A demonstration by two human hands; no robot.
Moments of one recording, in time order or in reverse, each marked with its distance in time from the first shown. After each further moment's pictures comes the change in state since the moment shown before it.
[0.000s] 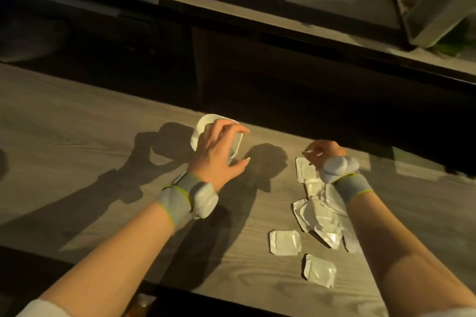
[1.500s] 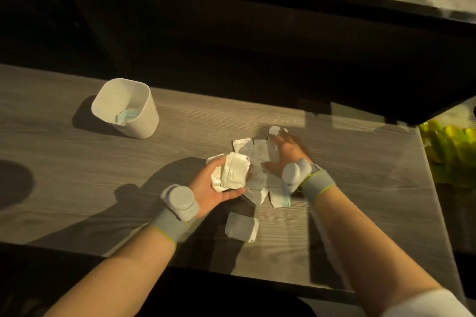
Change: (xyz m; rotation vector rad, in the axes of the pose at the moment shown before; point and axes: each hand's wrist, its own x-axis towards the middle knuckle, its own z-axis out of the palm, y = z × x) left_hand -0.056 0.108 0.157 -1.542 -0.405 -0.988; right_hand -0.012 0.153 0.021 -0.149 -0.129 -0.264
